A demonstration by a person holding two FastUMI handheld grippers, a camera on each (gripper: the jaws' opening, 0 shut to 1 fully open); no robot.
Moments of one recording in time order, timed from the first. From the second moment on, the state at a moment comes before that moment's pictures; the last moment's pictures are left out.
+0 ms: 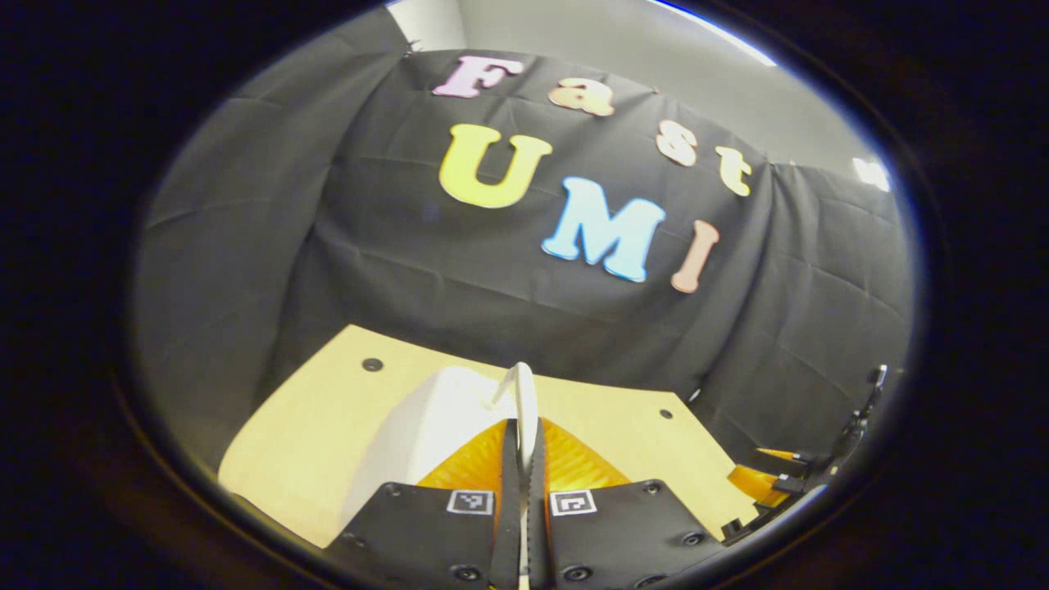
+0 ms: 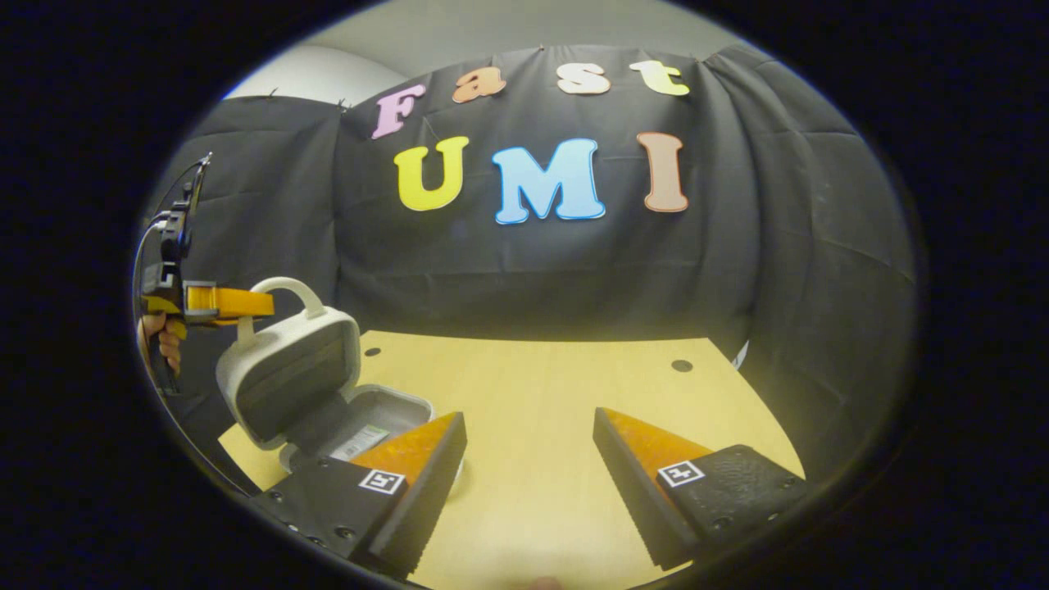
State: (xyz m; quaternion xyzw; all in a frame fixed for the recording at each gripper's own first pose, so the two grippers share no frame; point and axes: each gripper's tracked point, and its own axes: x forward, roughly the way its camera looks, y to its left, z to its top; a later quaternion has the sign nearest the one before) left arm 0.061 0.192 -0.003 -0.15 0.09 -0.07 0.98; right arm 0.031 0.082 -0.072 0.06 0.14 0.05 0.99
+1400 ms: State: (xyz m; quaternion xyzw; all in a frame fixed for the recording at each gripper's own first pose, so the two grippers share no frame) left arm 0.058 0.077 -0.040 -0.02 0.03 -0.04 1.00; right arm -0.004 0.031 -0.039 0.05 0.10 0.00 0.99
